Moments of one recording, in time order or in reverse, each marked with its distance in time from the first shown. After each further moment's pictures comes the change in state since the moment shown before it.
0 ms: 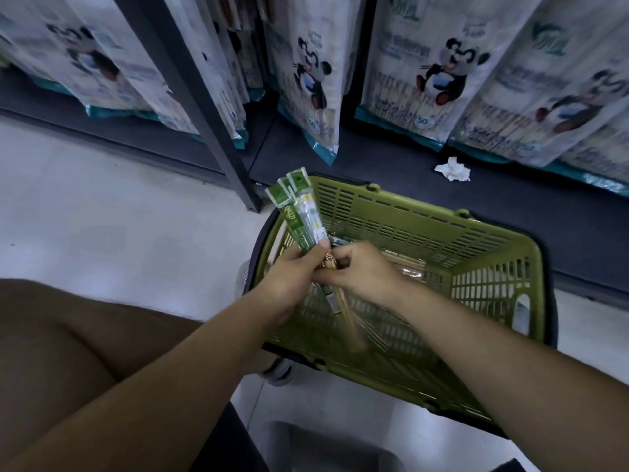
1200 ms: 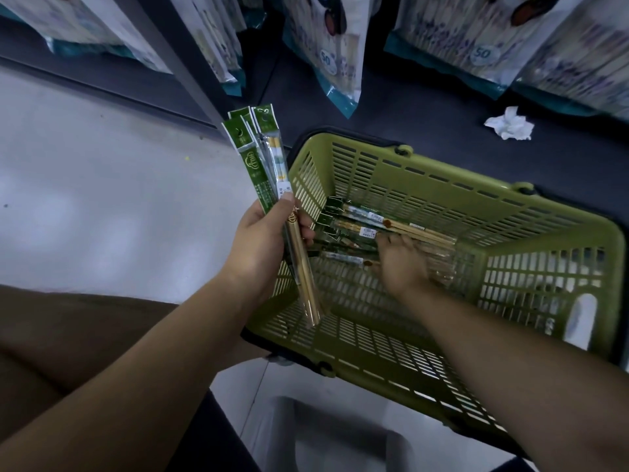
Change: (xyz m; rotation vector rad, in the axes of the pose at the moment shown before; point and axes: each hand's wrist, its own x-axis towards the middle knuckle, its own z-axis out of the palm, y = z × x) left_hand 0.021 0.010 -0.028 -0.129 0.254 0.096; right_hand 0.052 0.148 0.003 -1.003 0.088 0.251
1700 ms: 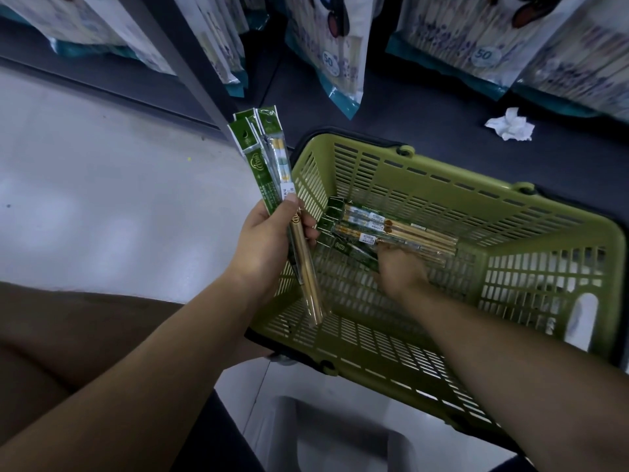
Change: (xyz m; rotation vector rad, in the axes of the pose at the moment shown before) left_hand 0.000 -0.001 0.001 -0.005 0.013 -0.012; right_hand -0.004 0.000 0.007 -0.045 -0.066 0.006
